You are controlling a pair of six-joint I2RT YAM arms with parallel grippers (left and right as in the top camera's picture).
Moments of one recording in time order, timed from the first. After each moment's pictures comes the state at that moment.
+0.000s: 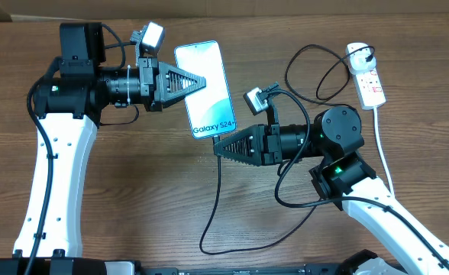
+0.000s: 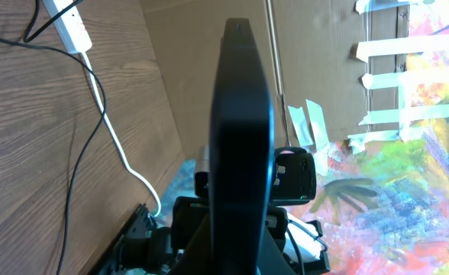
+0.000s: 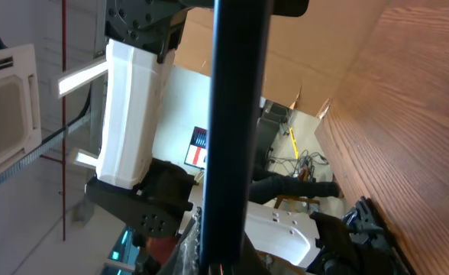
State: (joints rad) left arm -0.03 1.53 1.55 -0.85 1.41 -0.52; right arm 0.49 1.27 0.81 0.63 -1.15 1.38
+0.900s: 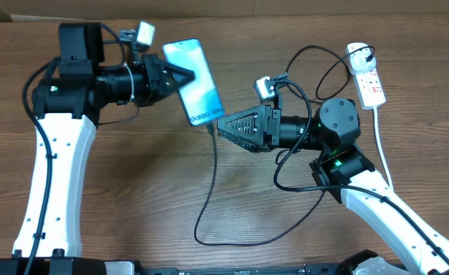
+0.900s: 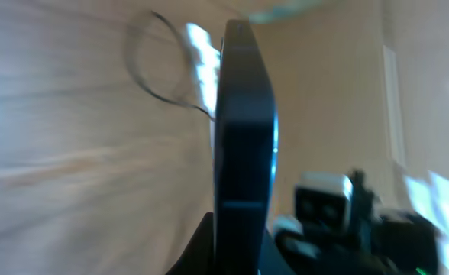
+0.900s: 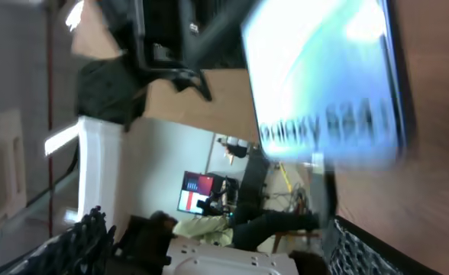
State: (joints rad) left arm -0.01 1.53 1.55 -0.85 0.98 -0.49; right arm 0.44 1.31 0.82 0.54 -1.04 1.37
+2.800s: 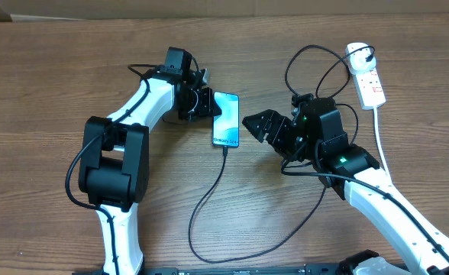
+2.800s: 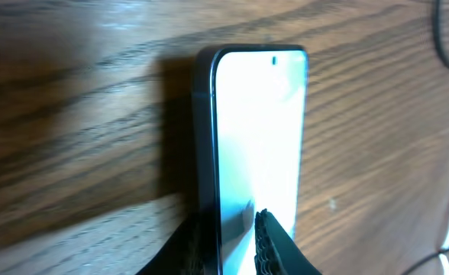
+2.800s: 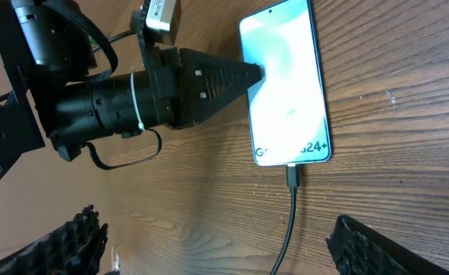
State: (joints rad) left arm -0.24 2.17 1.55 -0.66 0.52 -0.31; right arm 0.39 1.32 0.81 -0.19 -0.43 0.95
